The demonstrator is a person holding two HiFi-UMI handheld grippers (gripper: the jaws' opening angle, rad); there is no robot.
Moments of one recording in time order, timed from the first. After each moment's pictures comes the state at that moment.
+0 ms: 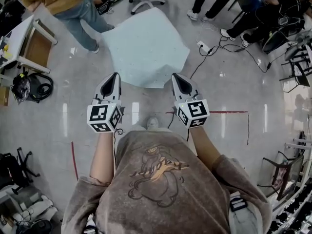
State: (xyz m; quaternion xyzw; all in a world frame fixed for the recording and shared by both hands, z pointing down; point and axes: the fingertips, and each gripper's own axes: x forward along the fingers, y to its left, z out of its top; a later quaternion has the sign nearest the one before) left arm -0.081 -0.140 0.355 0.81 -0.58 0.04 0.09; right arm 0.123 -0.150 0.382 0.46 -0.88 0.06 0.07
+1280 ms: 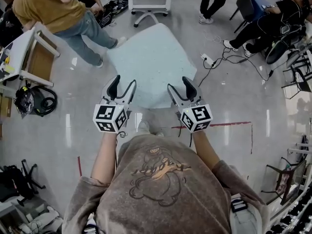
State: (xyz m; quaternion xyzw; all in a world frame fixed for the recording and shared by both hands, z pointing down) left arm -0.102 -0.244 0.354 0.84 -0.52 0.05 0.11; right arm 0.079 -0.241 0.376 0.46 -0.88 0.09 0.03
